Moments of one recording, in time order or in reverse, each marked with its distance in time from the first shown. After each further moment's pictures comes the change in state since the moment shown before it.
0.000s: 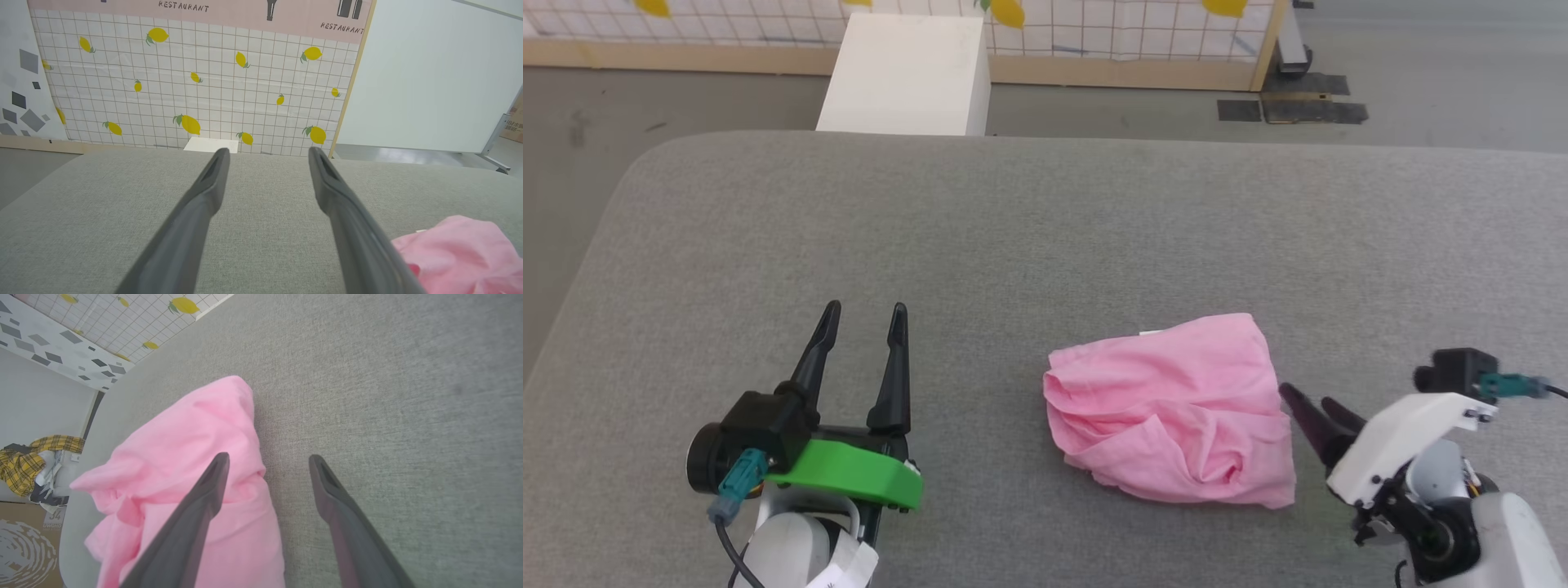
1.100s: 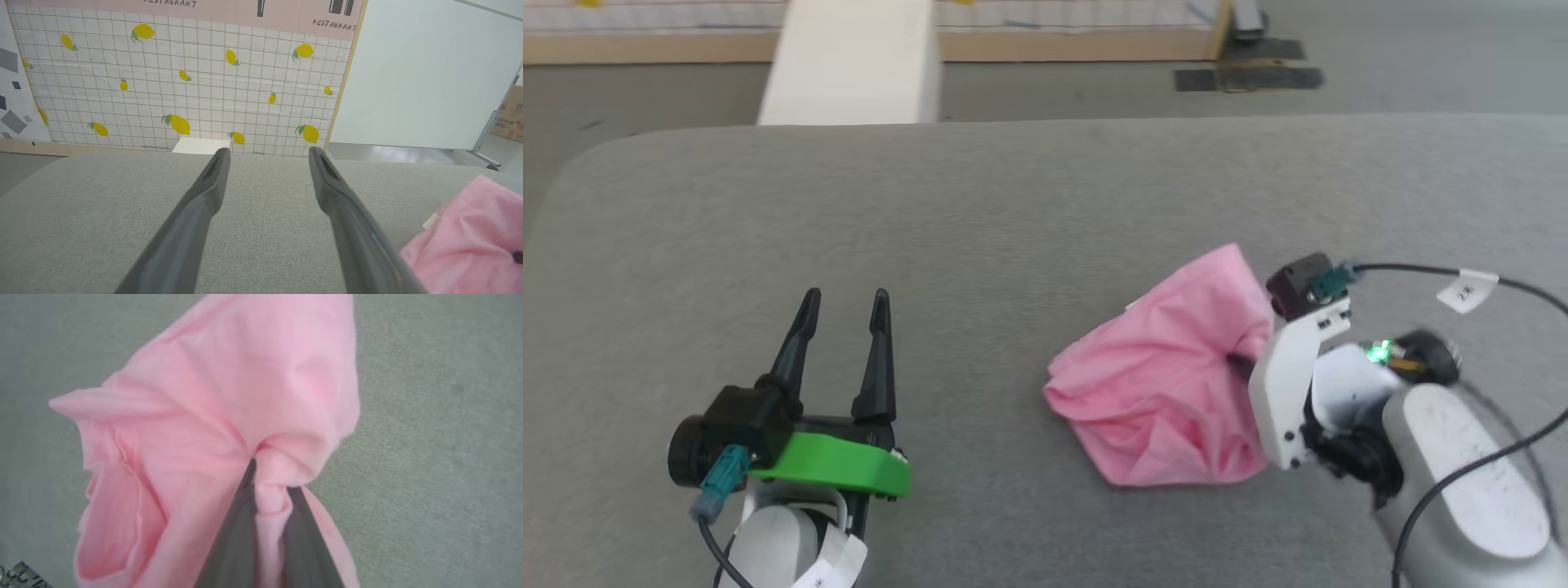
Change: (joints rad) left arm -0.004 0.000 0.025 -0.032 0.009 0.008 0.000; right arm -0.224 -0.146 0.403 -0.031 -0.243 0.000 0.241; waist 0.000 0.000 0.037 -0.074
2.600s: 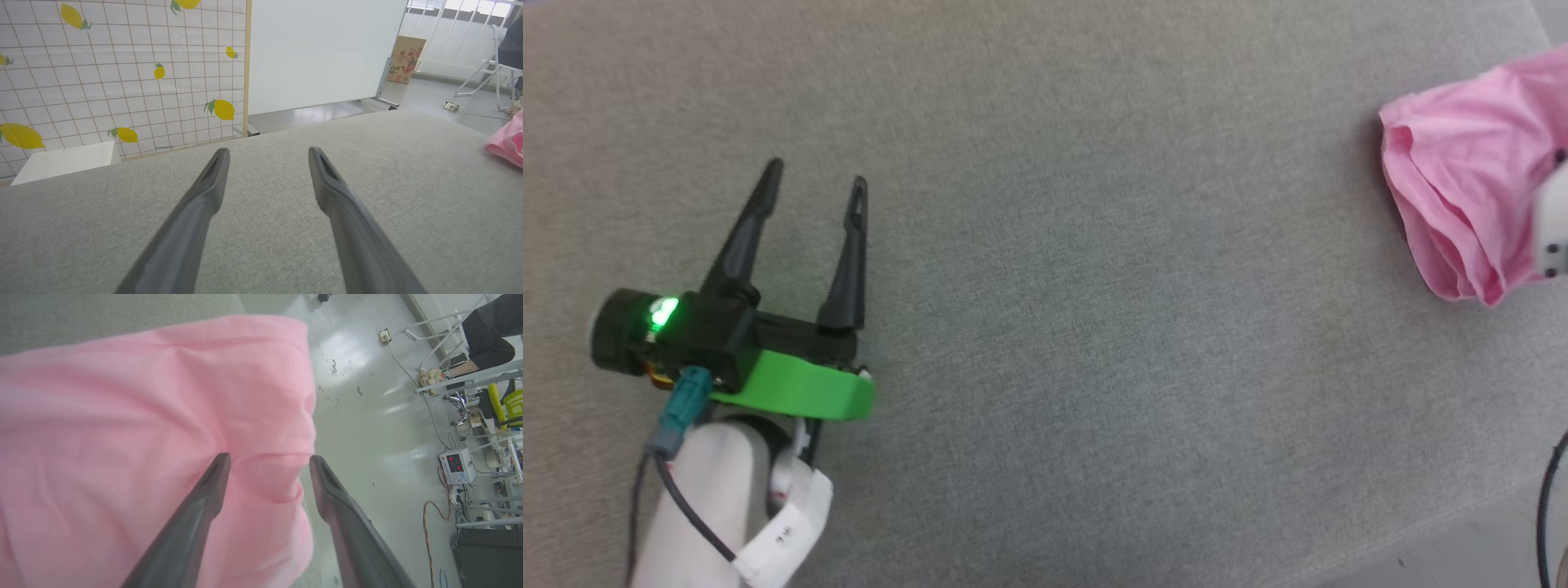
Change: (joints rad) left arm -0.157 0.149 -0.064 -0.140 0.072 -0.005 0.058; right arm -0.468 -0.064 -0.754 0.623 -0.876 0.001 -0.538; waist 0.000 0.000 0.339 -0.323
